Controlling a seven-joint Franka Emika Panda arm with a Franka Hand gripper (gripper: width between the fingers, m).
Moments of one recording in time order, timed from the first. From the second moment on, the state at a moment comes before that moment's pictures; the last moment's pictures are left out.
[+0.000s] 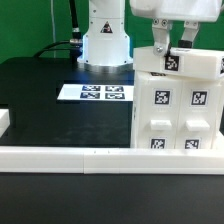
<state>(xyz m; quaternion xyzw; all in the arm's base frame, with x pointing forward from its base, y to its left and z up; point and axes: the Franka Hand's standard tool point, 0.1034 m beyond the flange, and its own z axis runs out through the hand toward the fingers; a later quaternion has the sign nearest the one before) 0.611 0.072 0.160 0.94 0.33 0.01 0.05</state>
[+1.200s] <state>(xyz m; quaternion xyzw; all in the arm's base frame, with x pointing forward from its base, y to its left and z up) 0.609 0.081 0.159 1.00 -0.05 0.02 0.03</state>
